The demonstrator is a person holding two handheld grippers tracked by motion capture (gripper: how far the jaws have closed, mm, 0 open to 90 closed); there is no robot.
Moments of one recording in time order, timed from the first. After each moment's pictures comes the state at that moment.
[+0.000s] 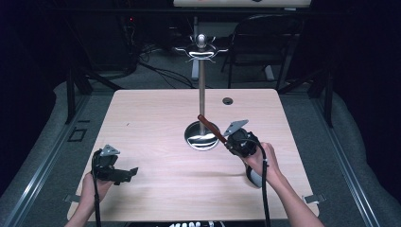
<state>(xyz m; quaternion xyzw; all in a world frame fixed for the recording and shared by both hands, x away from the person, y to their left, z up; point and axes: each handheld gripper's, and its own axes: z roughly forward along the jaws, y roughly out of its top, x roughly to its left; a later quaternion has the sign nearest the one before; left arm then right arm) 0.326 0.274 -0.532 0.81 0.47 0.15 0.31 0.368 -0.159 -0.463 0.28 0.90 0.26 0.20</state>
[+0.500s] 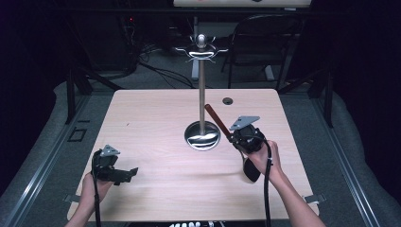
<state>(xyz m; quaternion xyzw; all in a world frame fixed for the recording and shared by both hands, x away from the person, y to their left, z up) 0.324 0.274 -0.532 0.81 0.47 0.15 0.31 0.367 -0.172 -0.448 0.31 0.87 0.32 0.22</state>
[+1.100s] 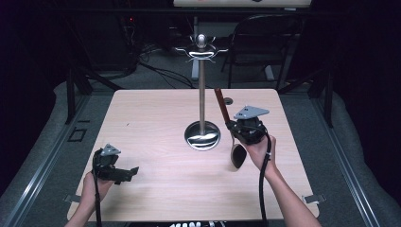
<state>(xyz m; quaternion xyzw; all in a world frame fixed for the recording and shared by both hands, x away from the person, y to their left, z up) 0.328 0.272 -0.532 0.81 0.47 0.15 0.31 0.378 -0.175 -0.431 0.35 0.81 0.40 0.25</state>
